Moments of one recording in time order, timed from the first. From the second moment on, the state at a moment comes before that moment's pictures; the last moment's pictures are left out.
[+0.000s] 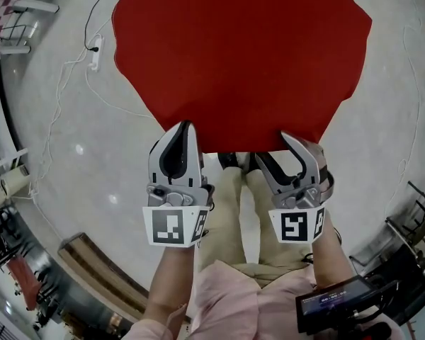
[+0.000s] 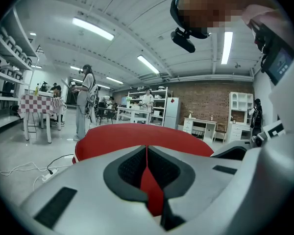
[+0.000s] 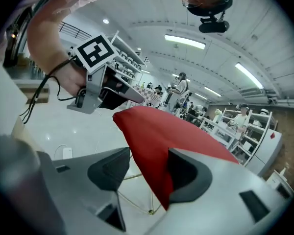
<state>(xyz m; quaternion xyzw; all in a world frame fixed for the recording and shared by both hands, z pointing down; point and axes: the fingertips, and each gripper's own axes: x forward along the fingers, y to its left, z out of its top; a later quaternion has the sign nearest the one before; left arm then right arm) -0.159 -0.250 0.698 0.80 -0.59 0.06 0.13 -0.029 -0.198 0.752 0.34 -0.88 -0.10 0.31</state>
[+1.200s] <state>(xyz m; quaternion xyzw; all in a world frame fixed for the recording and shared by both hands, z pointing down) -0.115 -0.301 0.654 0.83 -0.54 0.08 0.13 -0.048 -0.327 0.551 0.37 -0.90 0.07 0.21</state>
